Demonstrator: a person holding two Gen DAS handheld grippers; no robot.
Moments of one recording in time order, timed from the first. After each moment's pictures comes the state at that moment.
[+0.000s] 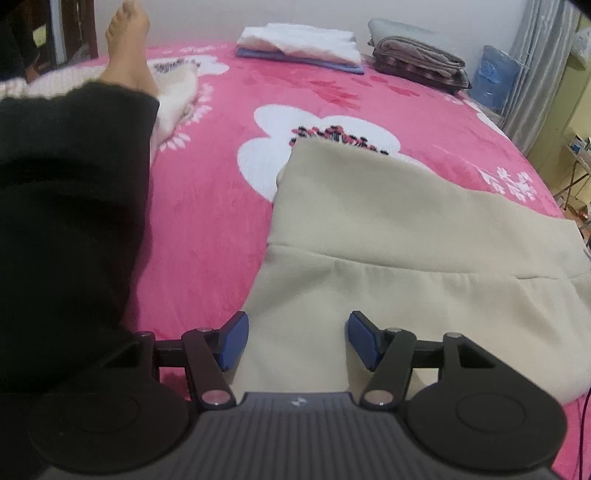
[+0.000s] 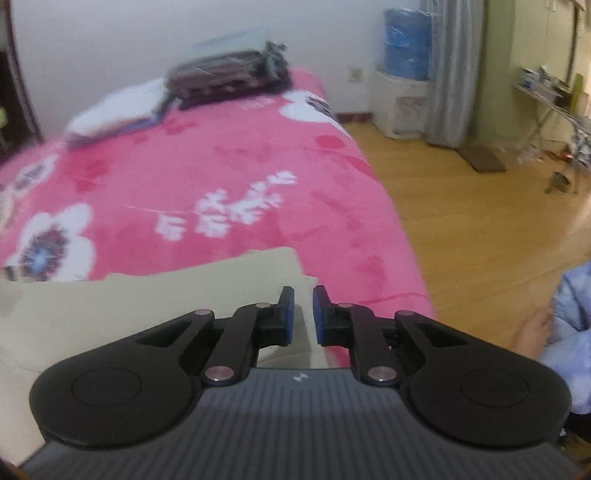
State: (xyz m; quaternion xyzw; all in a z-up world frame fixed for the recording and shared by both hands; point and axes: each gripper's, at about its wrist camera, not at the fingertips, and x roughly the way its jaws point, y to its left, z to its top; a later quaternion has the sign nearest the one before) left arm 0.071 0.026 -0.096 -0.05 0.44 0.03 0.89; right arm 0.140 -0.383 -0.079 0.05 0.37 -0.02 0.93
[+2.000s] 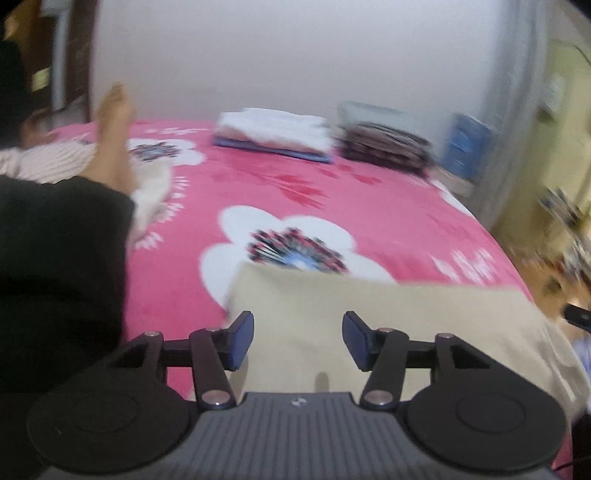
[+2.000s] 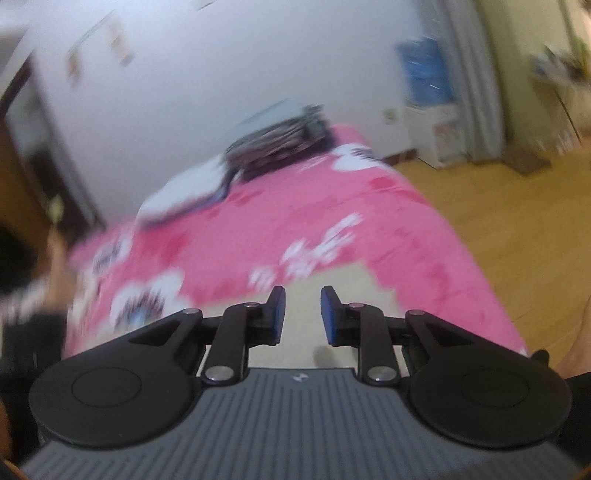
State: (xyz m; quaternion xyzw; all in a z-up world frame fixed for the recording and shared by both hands) left arm 0.065 -0.001 -0.053 -0.05 0.34 -0.03 0.94; right arm 0.076 -0.360 -0.062 0.14 0.27 0.06 0.95
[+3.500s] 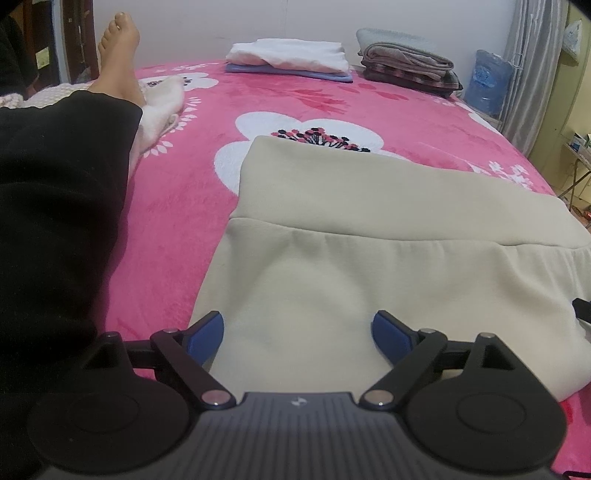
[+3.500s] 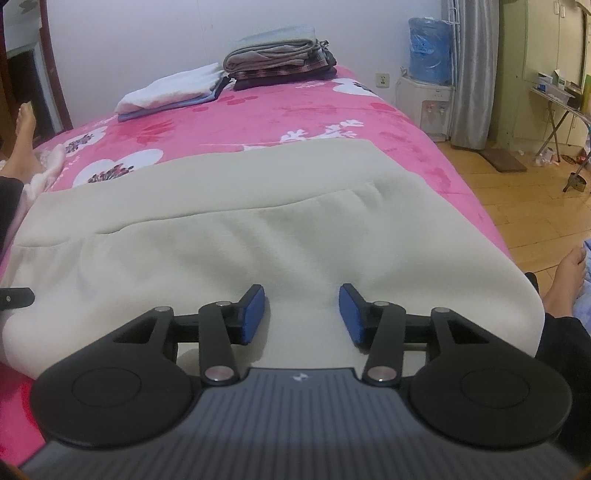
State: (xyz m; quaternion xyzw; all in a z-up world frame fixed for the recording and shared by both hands) left arm 0.070 -0.003 -0.120 -0.04 0.43 0.03 0.90; right arm 0.049 -0.310 -0.122 0.05 0.35 0.01 0.94
